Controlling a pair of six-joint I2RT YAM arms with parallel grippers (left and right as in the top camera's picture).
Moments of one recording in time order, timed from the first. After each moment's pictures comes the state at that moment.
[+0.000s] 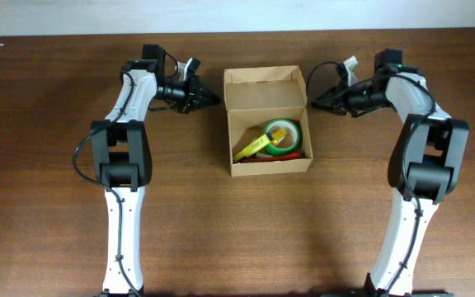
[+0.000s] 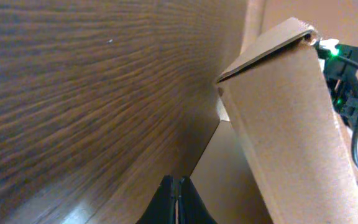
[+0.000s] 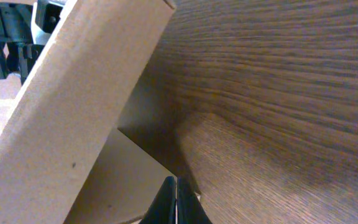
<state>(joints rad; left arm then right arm) -0.06 2.78 2.37 -1.01 1.14 -0.15 -0.16 2.43 1.88 -0.90 -0.99 -0.10</state>
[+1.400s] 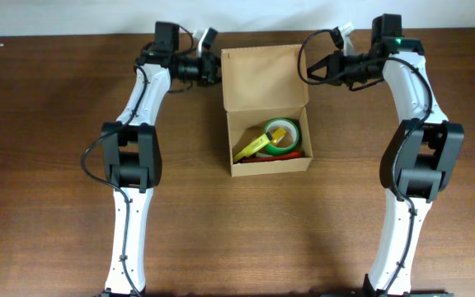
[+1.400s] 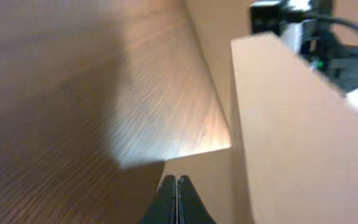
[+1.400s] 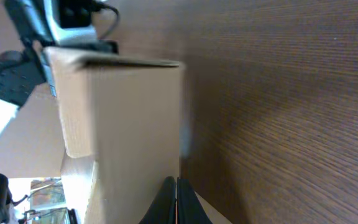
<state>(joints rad) -0.12 2.78 2.50 -0.67 1.31 -0.20 -0.10 2.43 2.16 -0.98 -1.02 -0.10</state>
